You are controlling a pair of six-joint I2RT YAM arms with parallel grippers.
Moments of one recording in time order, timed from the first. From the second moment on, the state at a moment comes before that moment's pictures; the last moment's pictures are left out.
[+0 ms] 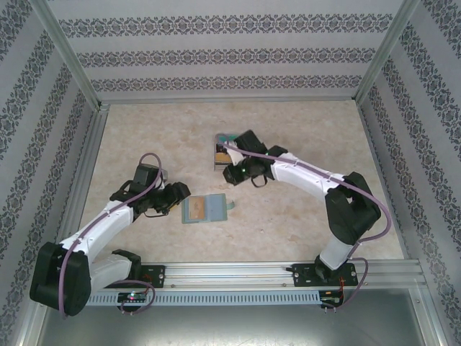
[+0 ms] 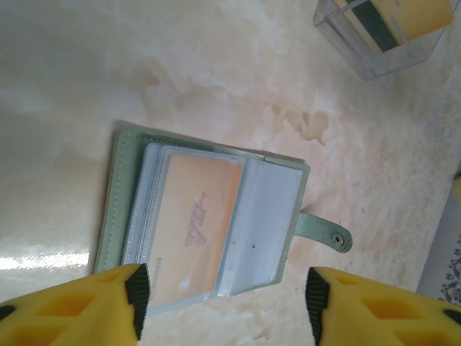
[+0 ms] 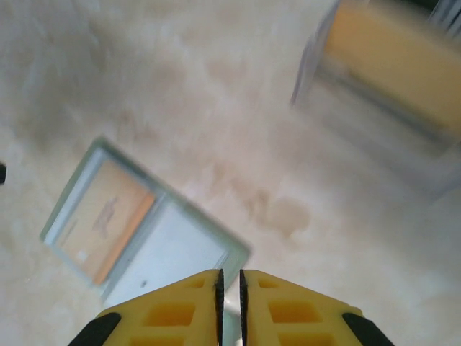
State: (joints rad) left arm -0.25 1.12 0.56 -0.39 0.43 -0.86; right arm 0.68 1.70 1.19 -0.52 -0.29 0.23
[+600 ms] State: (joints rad) left arm -0.29 1.27 0.55 -0.29 0.48 -0.86; right arm 0.79 1.83 1.09 -0.44 -0.32 0.50
